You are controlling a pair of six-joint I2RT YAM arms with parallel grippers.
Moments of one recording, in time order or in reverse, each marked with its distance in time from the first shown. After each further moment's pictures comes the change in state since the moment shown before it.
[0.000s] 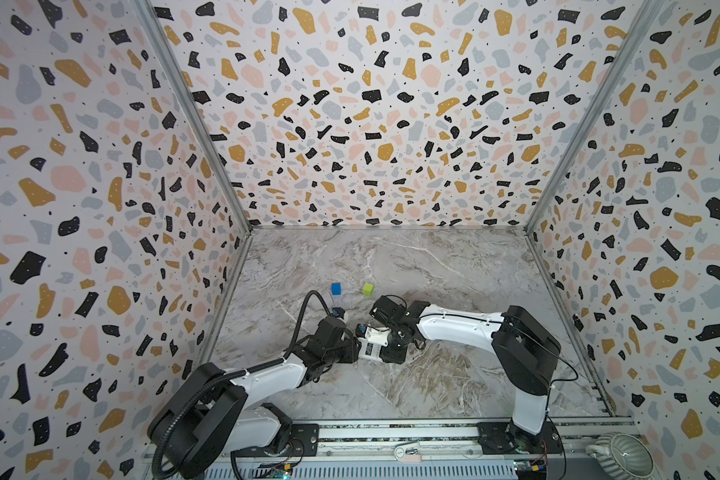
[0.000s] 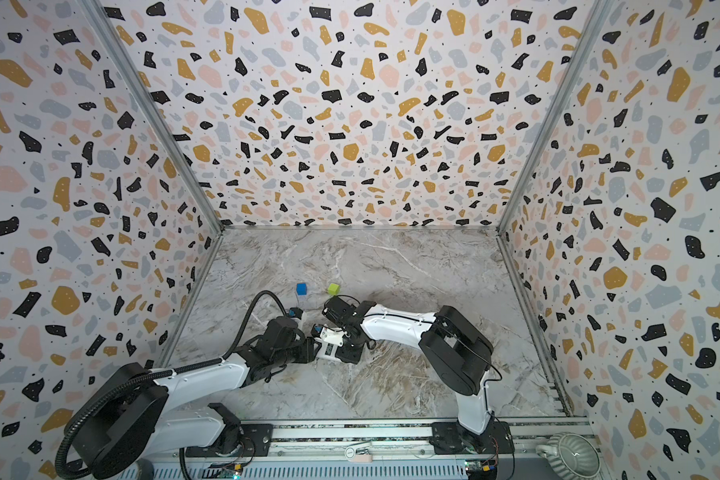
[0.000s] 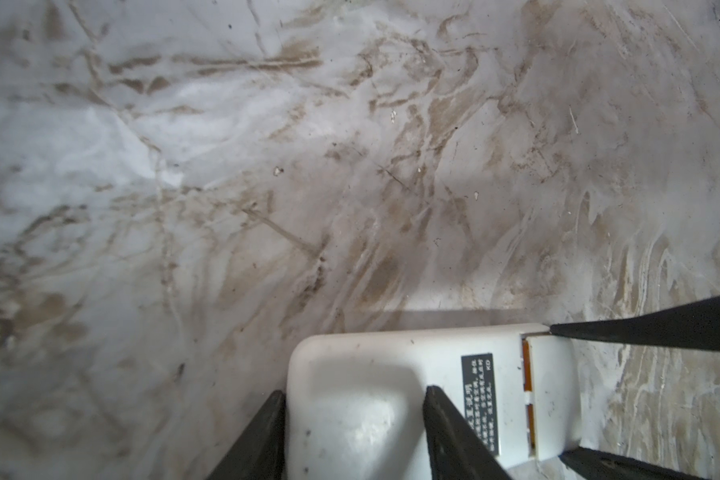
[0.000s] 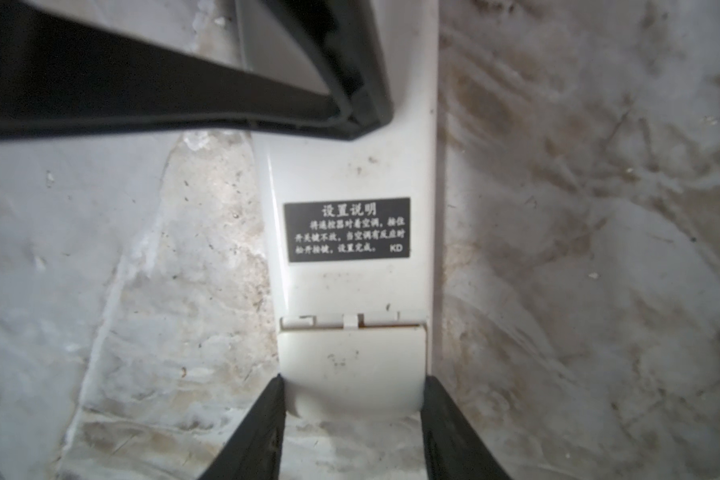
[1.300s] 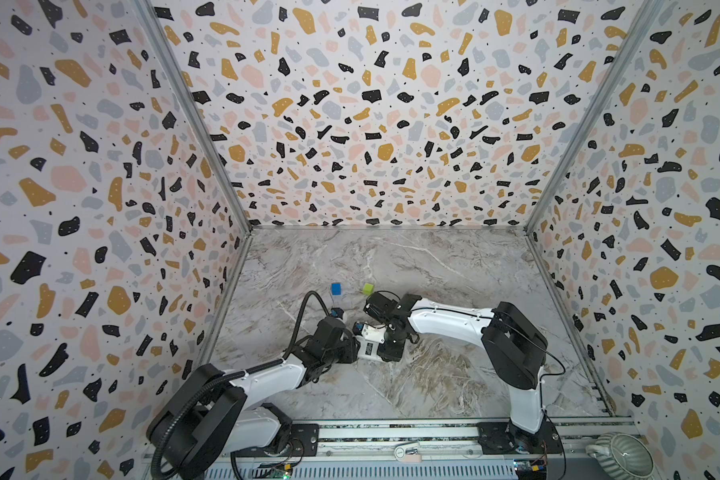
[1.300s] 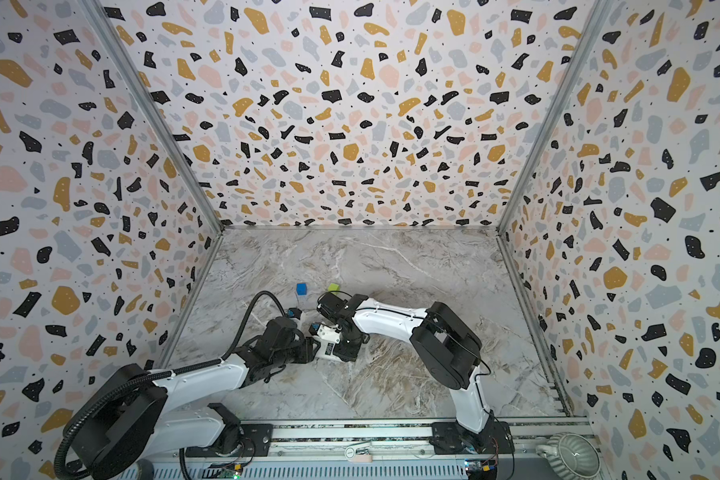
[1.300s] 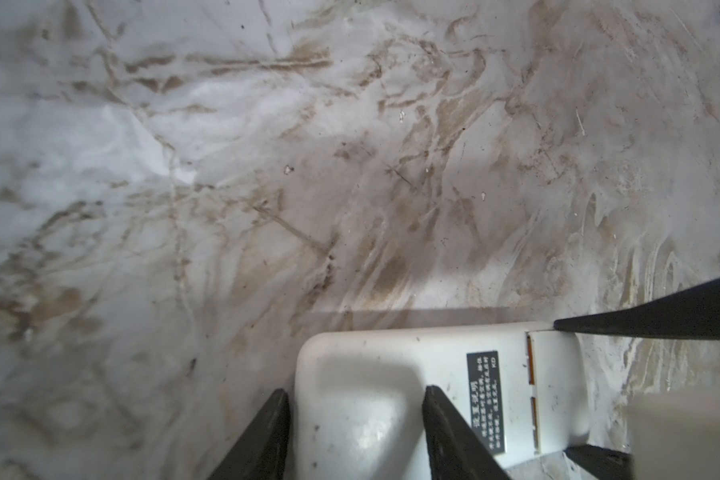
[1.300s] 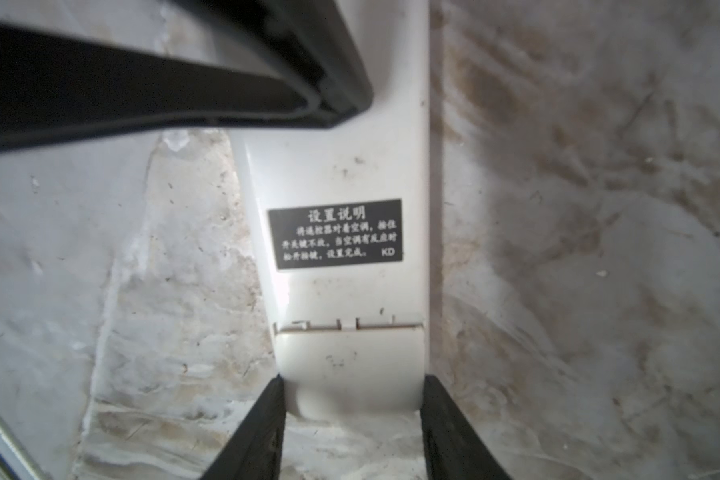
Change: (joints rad) left arm 0.003 -0.006 -0.006 -0.002 -0.005 -0.003; right arm 0.009 0.080 0.131 -0.143 0.018 0.016
